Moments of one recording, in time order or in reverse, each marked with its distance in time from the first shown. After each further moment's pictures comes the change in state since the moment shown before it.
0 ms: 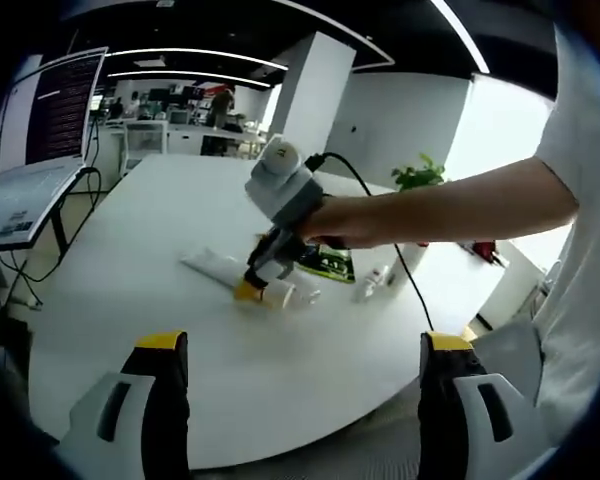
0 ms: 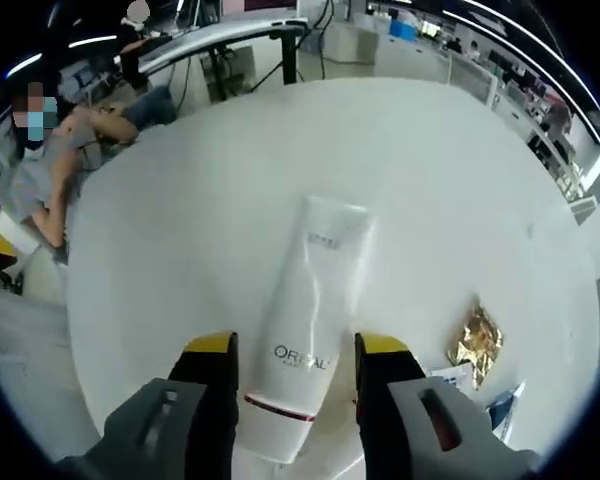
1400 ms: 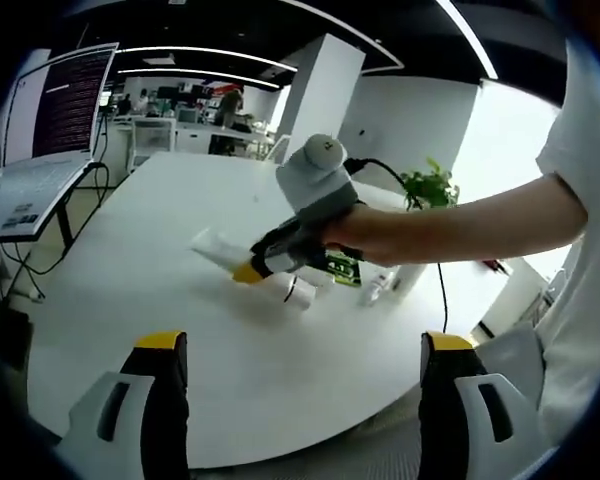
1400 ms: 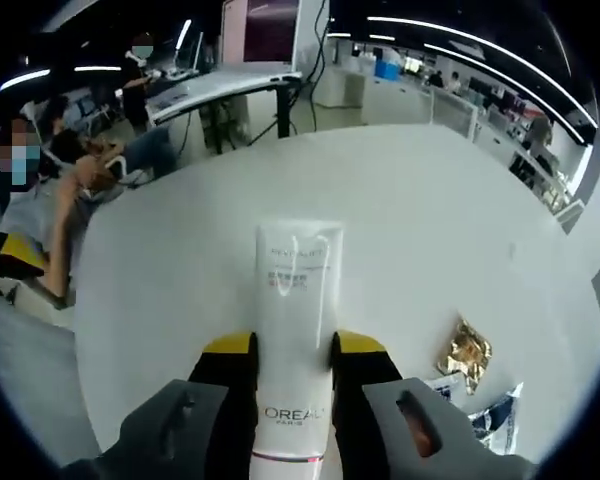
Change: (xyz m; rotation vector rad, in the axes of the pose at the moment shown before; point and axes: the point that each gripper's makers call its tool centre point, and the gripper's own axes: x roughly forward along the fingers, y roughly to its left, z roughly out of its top) left arm 0.000 0.002 0.003 -0.033 -0.014 0.017; right arm -0.036 0.013 0.013 0.025 -0.238 -0.043
